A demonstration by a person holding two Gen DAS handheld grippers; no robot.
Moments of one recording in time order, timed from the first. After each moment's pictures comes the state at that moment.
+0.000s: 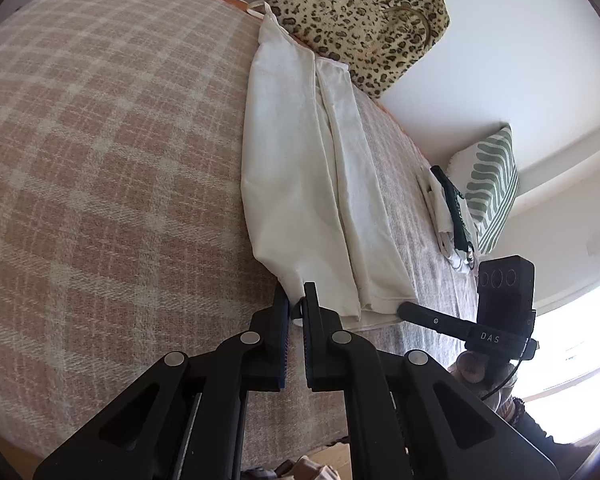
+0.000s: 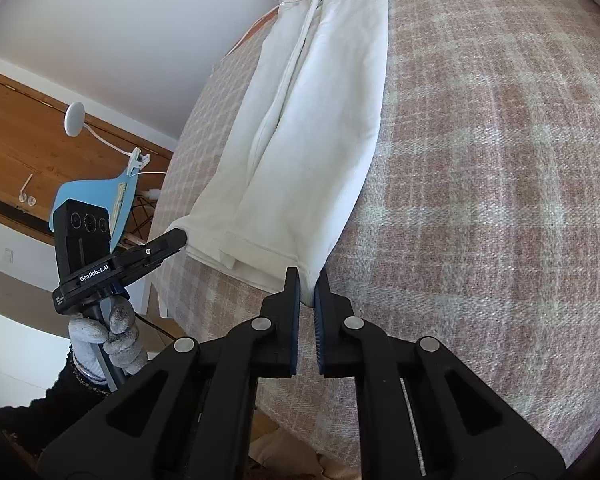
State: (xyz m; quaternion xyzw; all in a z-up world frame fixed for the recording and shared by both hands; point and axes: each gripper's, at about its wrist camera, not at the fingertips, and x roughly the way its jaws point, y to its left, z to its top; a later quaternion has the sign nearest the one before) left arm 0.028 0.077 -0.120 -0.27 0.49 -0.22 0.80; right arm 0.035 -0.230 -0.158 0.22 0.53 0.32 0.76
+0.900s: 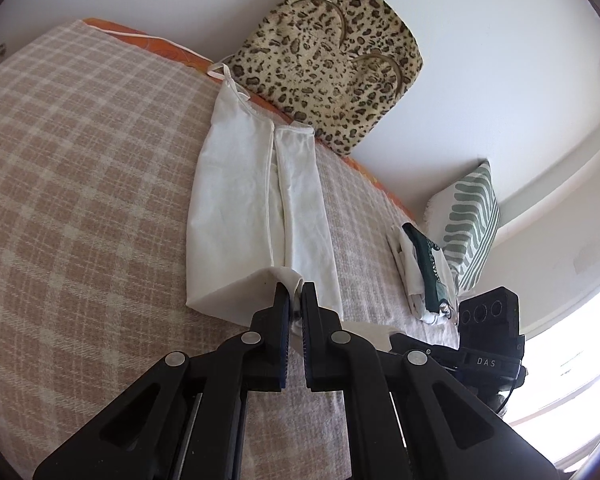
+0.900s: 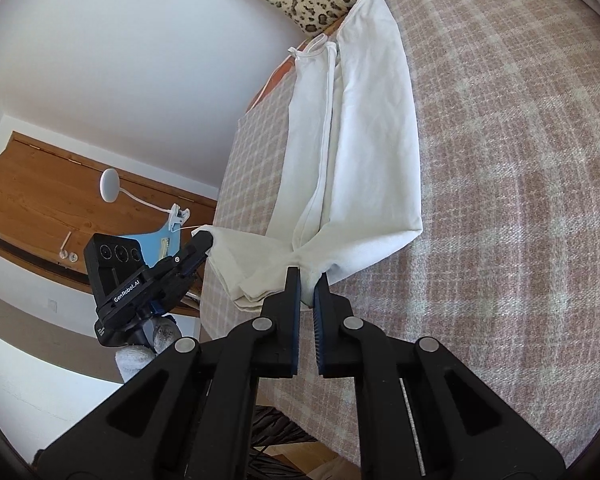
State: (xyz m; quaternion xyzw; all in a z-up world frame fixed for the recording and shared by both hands) left arm 0.085 0.068 -0.068 -0.28 0.42 -0.23 0.83; right arm 0.075 -0.261 -0.120 0.32 0.49 0.33 0.74
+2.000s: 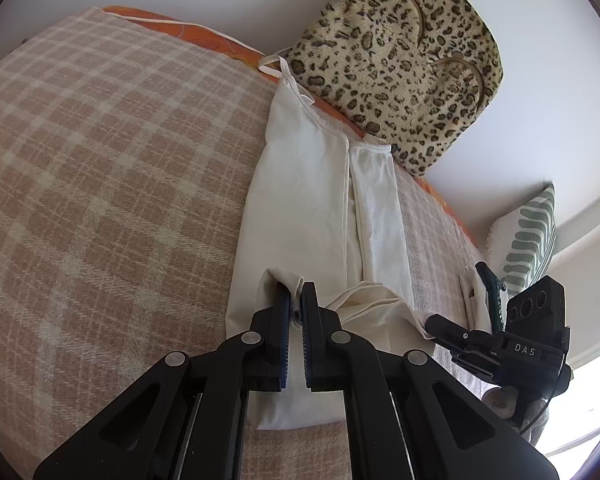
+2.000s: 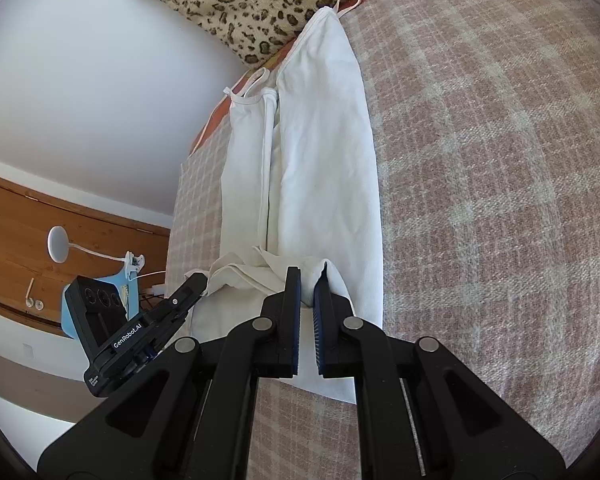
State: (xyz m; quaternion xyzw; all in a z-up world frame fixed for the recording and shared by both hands) left arm 0.173 0.064 -0.112 -0.27 0.46 -0.14 0.83; right arm 0.191 -0.244 -0.141 0.31 0.52 0.25 0.76
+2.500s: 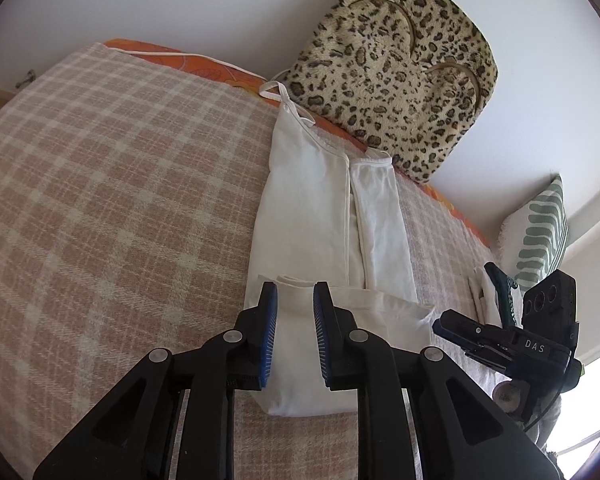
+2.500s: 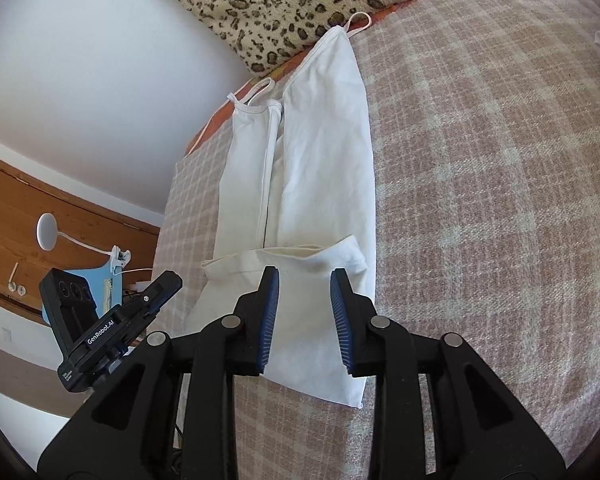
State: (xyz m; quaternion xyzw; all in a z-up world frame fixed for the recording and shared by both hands) left arm 0.162 0.067 -0.083 -0.23 0.45 -0.12 0.86; right arm 0.188 -0.243 -0.119 0.26 0.50 0.24 0.79
